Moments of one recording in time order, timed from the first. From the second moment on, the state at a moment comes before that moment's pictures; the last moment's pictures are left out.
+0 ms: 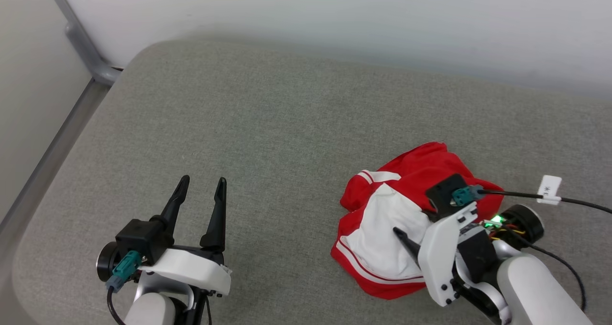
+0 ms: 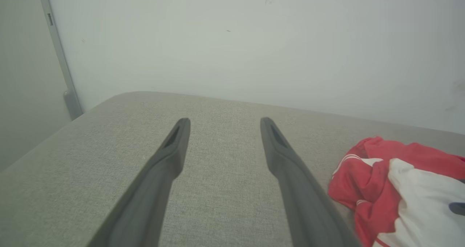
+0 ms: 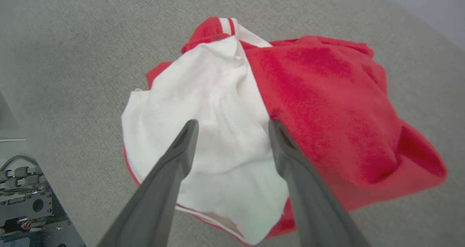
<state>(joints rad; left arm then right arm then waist) -0.14 0.13 -0.13 0.18 -0.28 -0.10 -0.26 -0.27 -0.24 0.36 0.07 0.26 0.13 0.64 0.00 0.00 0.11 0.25</state>
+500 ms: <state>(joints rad) -0.15 0.10 -0.09 0.22 -0.24 -0.12 -0.26 -0.36 -0.26 0.42 0.03 0.31 0.13 0.56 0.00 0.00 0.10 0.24</state>
